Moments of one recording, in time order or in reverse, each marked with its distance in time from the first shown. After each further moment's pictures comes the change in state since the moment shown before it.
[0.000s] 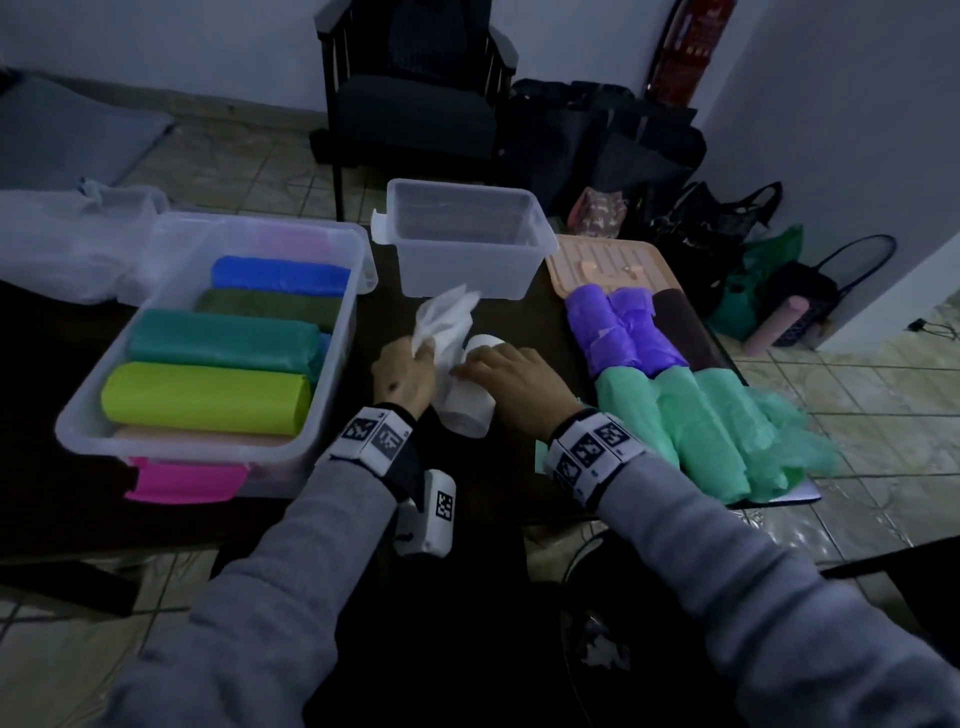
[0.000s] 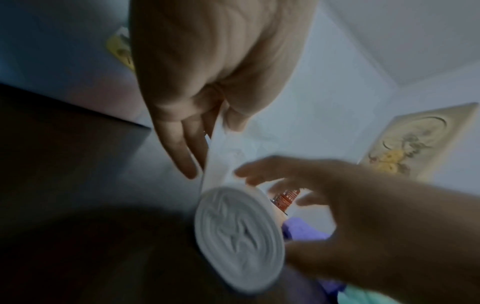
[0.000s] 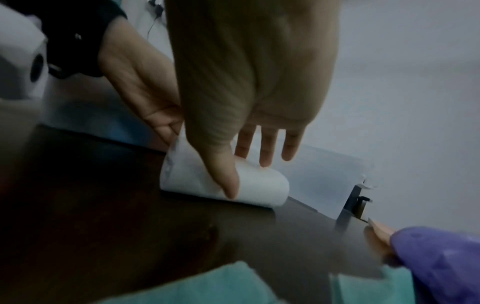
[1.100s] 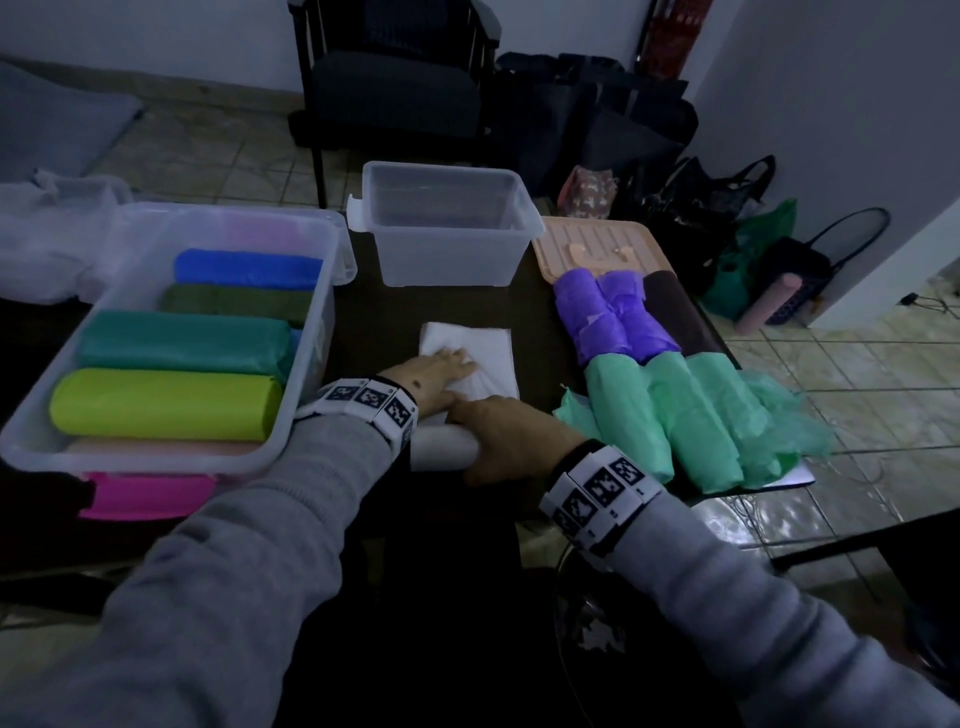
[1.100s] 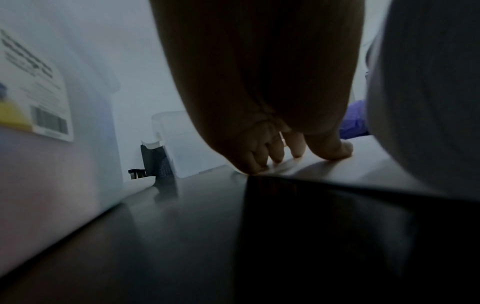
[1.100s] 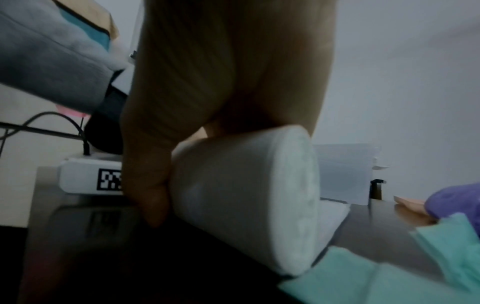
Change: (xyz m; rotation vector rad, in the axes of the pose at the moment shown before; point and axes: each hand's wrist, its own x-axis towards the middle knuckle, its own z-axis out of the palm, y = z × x) left_hand 0.020 0.008 0.015 0.826 -0.734 0.442; right_hand -0.024 -0.015 0.008 0.392 -0.292 0.037
